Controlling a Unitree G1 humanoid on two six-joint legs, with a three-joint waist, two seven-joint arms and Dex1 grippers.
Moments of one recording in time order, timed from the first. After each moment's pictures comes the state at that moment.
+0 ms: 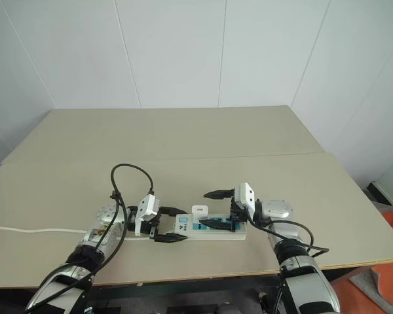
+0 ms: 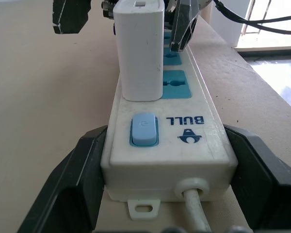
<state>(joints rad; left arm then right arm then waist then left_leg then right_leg) -0.55 0.37 -0.18 0.64 -0.20 -0.26 -1.42 -0.63 -0.34 0.10 0.83 0.32 -0.49 1.46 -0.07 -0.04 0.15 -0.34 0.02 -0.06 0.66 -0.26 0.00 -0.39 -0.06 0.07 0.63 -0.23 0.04</state>
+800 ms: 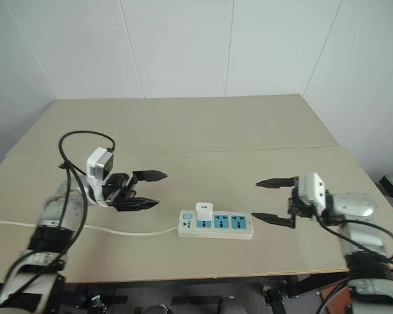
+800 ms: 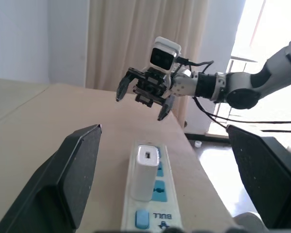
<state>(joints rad) -0.62 0.73 -0.10 0.32 -0.60 0.22 -1.60 -0.36 -0.84 -0.14 0.27 0.45 -0.21 1.48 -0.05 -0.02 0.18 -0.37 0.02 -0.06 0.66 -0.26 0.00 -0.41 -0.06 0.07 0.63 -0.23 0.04</state>
